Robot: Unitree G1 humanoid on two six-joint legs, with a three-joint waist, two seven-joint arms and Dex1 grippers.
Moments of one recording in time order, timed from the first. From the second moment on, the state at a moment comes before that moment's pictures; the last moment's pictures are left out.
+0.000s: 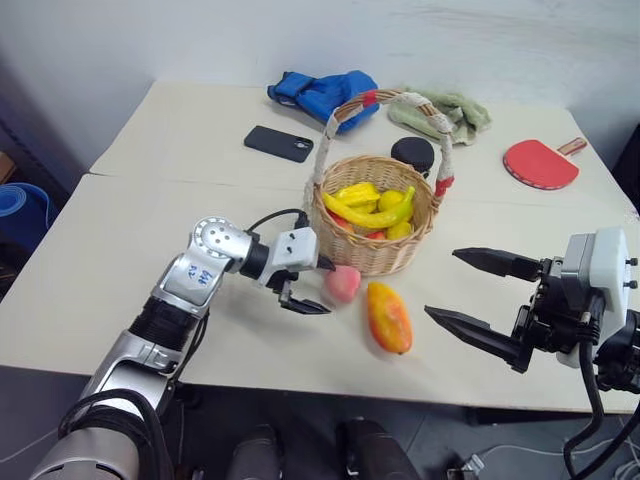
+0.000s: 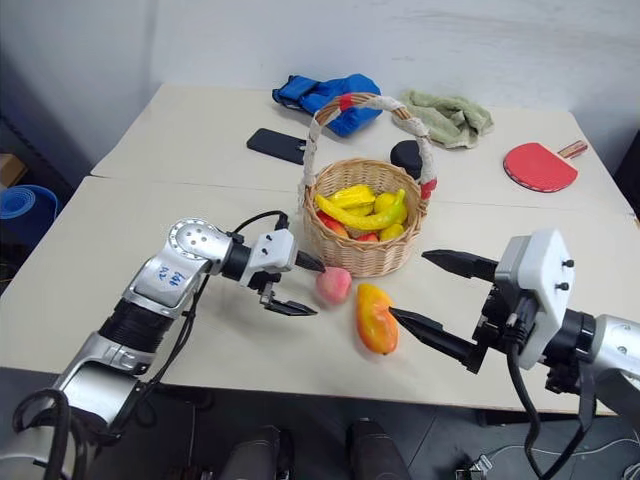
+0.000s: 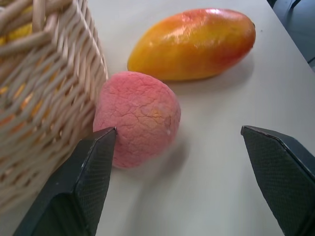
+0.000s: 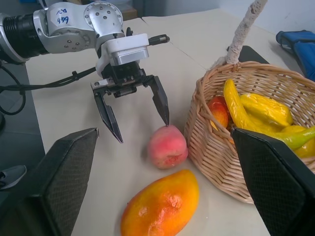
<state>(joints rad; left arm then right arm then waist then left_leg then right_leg) -0.78 0.49 -0.34 0.20 -0.07 0.23 -1.24 0.13 -0.97 -0.59 -0.85 1.12 0.70 0.61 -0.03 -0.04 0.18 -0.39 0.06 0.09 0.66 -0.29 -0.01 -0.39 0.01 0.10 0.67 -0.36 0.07</state>
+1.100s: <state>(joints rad) -0.93 0.43 -0.13 0.19 -0.32 0.40 -1.24 0.10 -0.97 -0.59 -0.85 1.17 0.70 0.57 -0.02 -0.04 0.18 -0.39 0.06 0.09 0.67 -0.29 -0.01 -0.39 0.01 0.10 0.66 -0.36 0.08</state>
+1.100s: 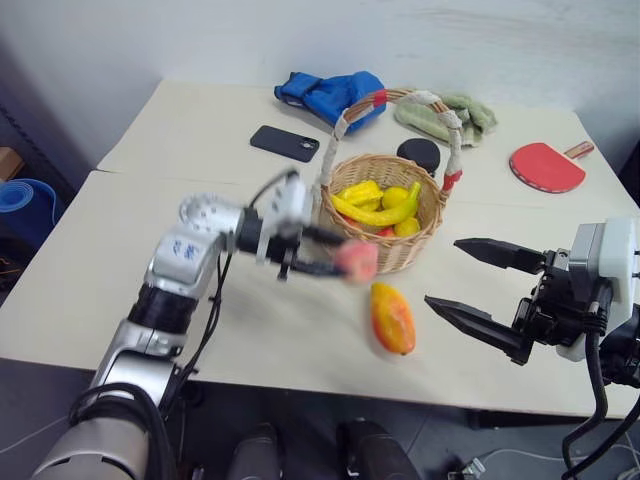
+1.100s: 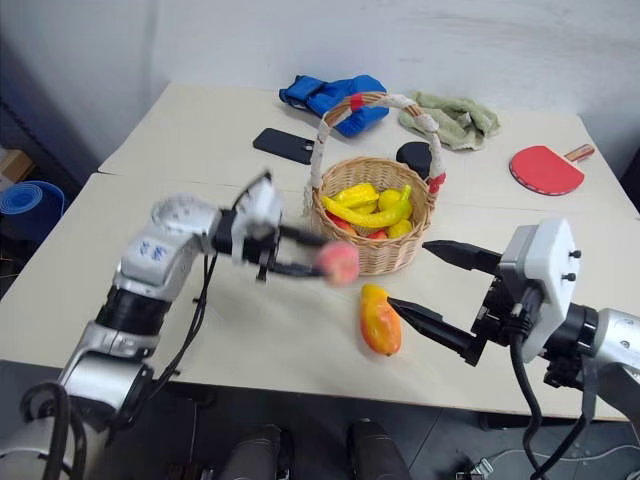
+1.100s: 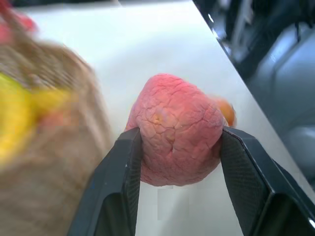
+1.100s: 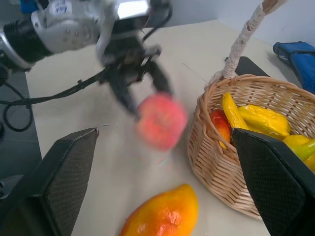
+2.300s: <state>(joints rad) -0.80 0.76 -0.13 0.02 -0.39 0.41 -1.50 -0.01 -0.74 0.06 -0.67 0.72 0.86 0.25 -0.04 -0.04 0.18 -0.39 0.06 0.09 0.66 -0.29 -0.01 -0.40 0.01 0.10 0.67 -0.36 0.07</state>
